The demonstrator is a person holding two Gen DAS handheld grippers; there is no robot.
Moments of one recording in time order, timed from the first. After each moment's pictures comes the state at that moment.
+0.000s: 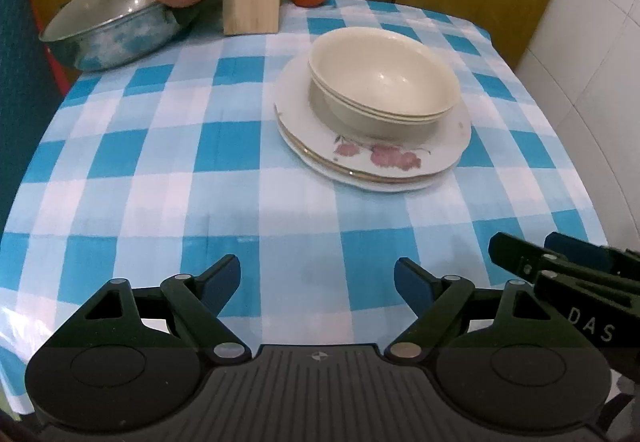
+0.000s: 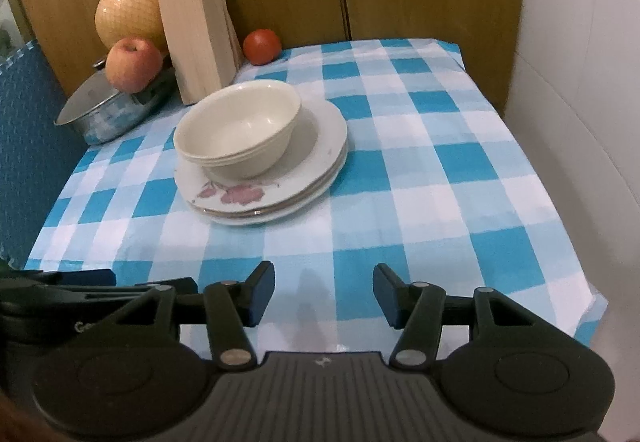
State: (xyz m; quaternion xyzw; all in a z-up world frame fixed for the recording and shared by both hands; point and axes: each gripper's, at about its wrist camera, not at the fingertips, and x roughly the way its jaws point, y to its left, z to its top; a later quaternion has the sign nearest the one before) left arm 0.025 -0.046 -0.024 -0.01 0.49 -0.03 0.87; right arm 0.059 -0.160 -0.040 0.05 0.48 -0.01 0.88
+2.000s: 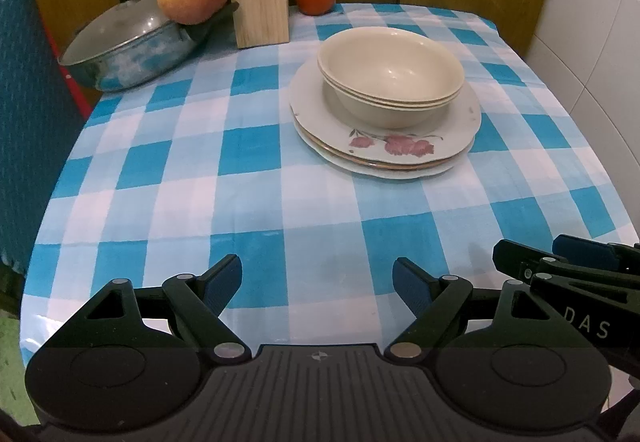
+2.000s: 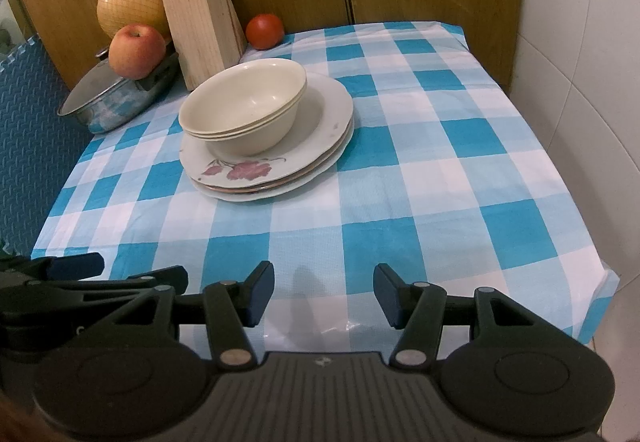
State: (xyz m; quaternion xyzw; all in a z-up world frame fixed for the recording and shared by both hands) left arm 0.011 -0.052 -0.022 0.04 0.47 -0.01 0.88; right arm 0.054 -0.156 -0.047 0.06 0.49 -0.01 0.87
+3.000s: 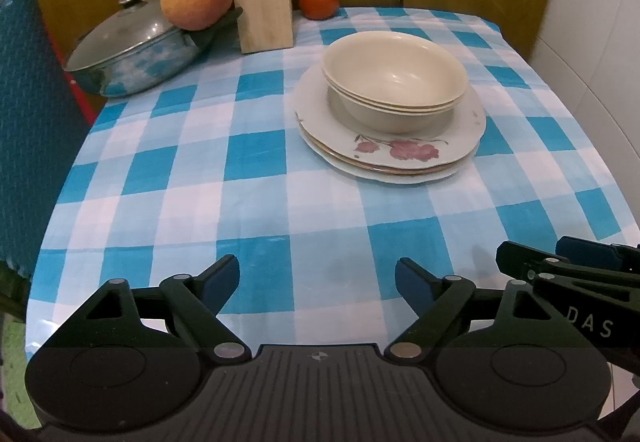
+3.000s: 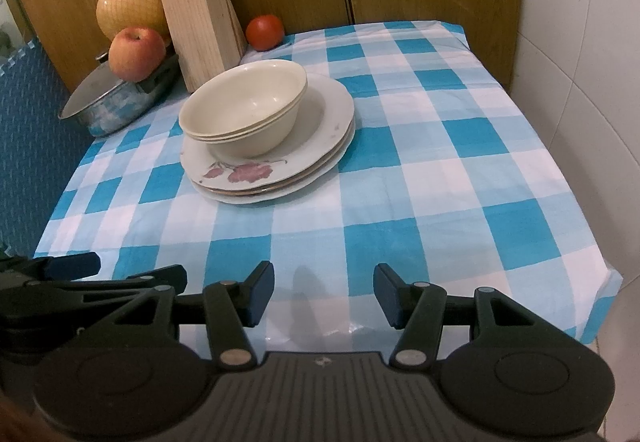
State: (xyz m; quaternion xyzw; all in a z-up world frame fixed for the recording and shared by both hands) left arm 0.013 -0.051 -0.021 0.05 0.46 0.00 0.88; right arm 0.055 -0.158 -0.048 0.07 0.49 0.00 0.87
